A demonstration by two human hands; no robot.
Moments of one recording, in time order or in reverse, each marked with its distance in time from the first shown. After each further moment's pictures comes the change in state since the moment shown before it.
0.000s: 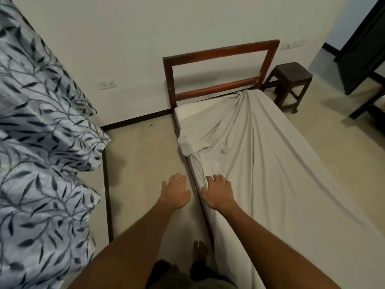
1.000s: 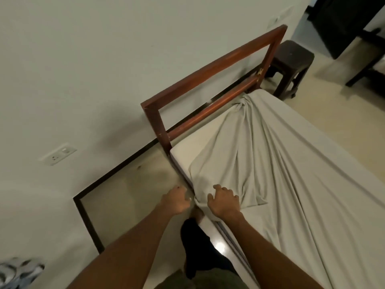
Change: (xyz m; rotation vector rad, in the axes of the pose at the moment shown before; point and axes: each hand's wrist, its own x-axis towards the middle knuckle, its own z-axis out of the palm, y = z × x) left_hand 0.539 -0.190 -0.206 -0.028 -0.400 0.113; right_hand 0.511 -0.124 -0.090 0.345 -0.113 0.484
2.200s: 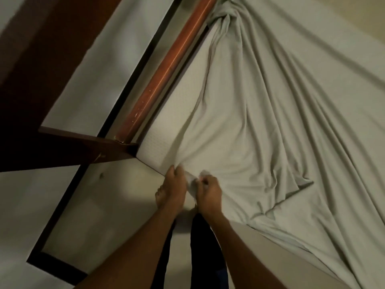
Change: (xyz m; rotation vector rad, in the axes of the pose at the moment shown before) left_hand 0.370 -0.031 0.043 -0.725 0.031 -0.328; right_hand 0.306 -0.053 0.196 0.873 0.398 0.469
